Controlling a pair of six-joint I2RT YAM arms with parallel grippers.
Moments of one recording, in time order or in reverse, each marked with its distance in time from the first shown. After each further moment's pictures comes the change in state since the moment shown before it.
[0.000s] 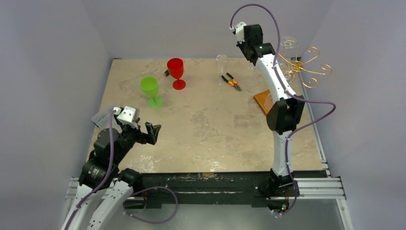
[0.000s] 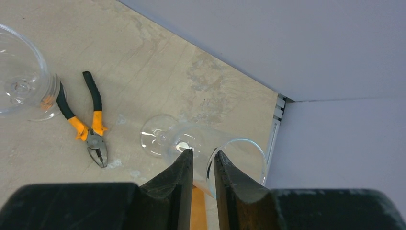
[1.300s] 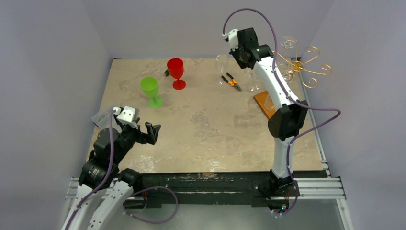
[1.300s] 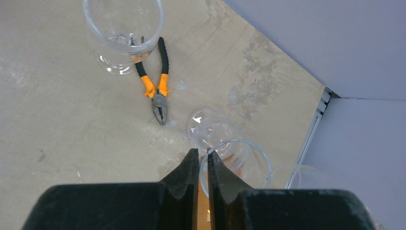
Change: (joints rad) left arm 0.006 0.000 0.000 0.000 0.003 0.002; right arm 0.073 -0.117 -0.090 -0.158 -0.092 0.069
